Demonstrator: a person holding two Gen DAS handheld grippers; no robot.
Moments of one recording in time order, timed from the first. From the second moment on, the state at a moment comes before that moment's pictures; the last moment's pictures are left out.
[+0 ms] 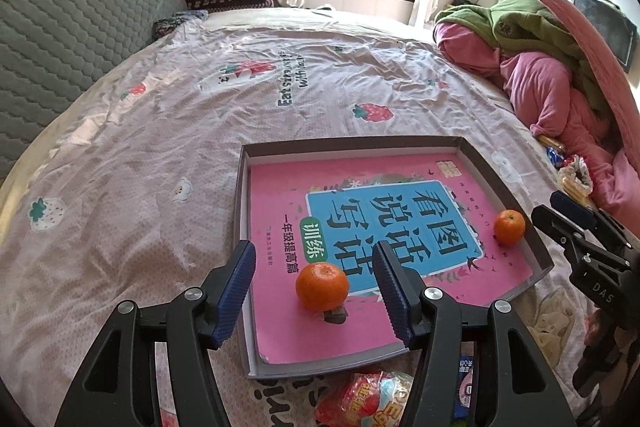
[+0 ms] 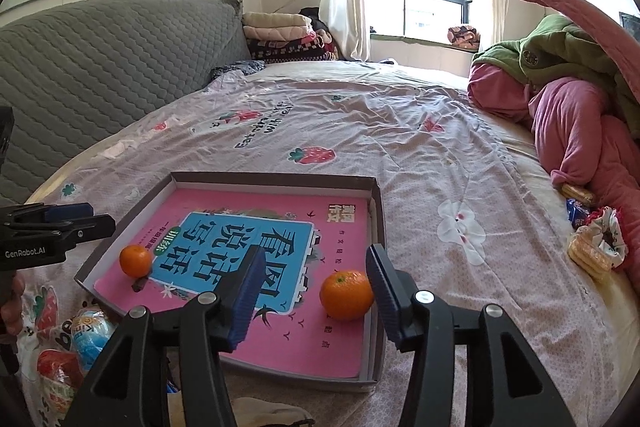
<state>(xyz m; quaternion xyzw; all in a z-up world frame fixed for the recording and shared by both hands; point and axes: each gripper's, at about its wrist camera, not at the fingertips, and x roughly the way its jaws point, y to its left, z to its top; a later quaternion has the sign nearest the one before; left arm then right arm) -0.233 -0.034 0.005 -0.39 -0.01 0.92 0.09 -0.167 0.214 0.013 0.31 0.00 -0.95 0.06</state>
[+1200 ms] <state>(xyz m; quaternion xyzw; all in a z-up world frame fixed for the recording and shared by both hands) -0.154 -0.046 0.014 -0.34 -0.03 0.94 0.04 -0.136 0.183 0.027 0.28 0.02 -0.95 0.12</state>
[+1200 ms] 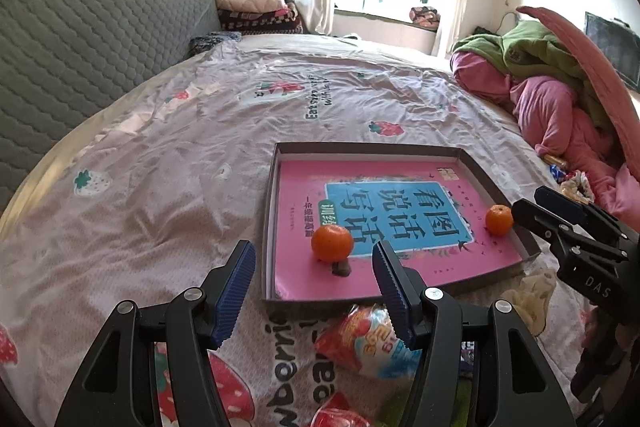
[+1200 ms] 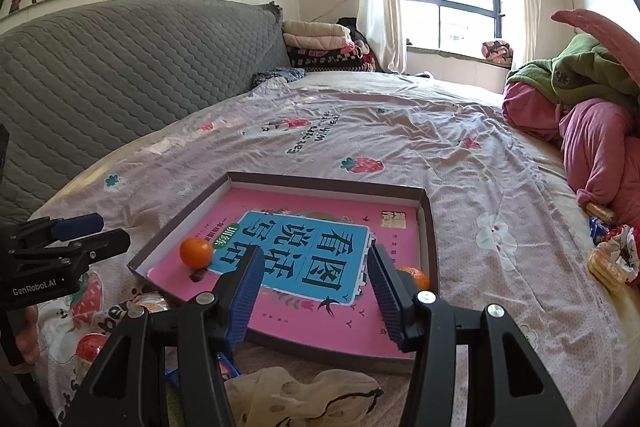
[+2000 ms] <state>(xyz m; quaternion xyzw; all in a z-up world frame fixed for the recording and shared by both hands) -0.107 -0.040 0.017 -0.34 -0.03 0.94 0.04 -0.088 0.182 0.041 0.25 0.03 -0.96 0.13</state>
